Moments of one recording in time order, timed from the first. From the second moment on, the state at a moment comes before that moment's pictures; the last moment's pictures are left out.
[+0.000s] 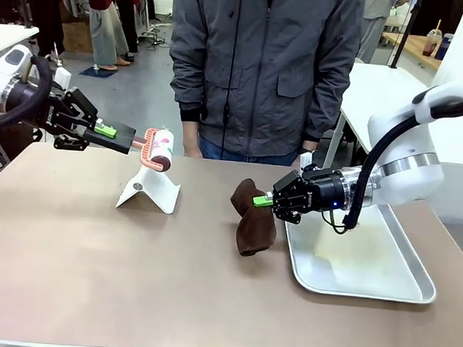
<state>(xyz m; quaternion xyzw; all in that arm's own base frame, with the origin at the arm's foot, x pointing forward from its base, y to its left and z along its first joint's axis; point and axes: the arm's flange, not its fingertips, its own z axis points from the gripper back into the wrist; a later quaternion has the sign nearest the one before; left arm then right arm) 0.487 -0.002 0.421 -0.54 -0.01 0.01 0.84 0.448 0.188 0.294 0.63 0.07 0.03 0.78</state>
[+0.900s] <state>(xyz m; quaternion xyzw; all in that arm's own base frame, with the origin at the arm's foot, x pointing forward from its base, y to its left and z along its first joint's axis) 0.521 -0.022 0.386 -0.47 0.03 0.01 0.88 0.447 0.188 0.290 0.63 0.08 0.03 0.77</state>
